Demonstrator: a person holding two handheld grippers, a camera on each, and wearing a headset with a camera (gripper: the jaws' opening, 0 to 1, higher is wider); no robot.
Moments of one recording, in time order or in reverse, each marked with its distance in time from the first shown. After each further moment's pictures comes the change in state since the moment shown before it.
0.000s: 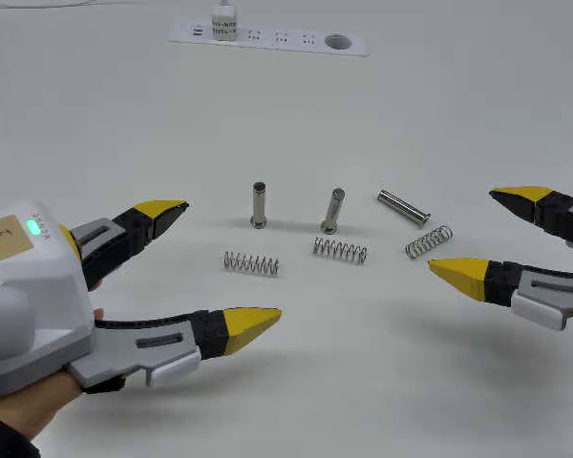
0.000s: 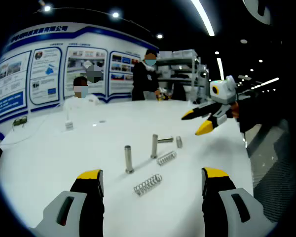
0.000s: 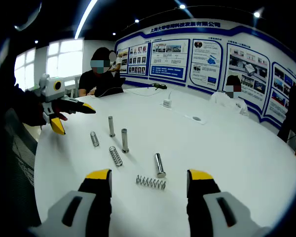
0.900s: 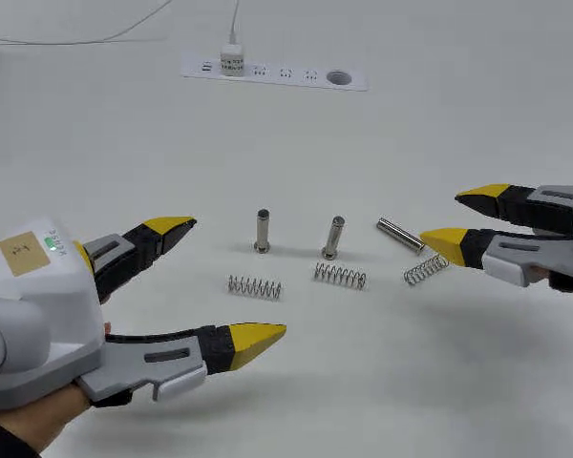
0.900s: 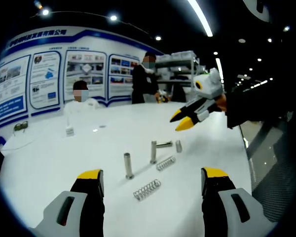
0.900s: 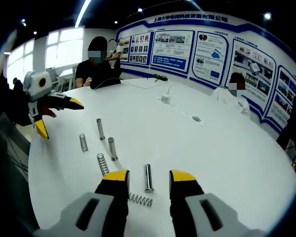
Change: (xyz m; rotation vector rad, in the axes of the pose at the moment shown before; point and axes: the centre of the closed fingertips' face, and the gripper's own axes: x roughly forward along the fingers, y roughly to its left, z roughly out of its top) left arm -0.003 -0.006 0.014 0.023 -0.018 0.005; right arm 0.028 -0.020 0.027 -0.051 0.115 0.001
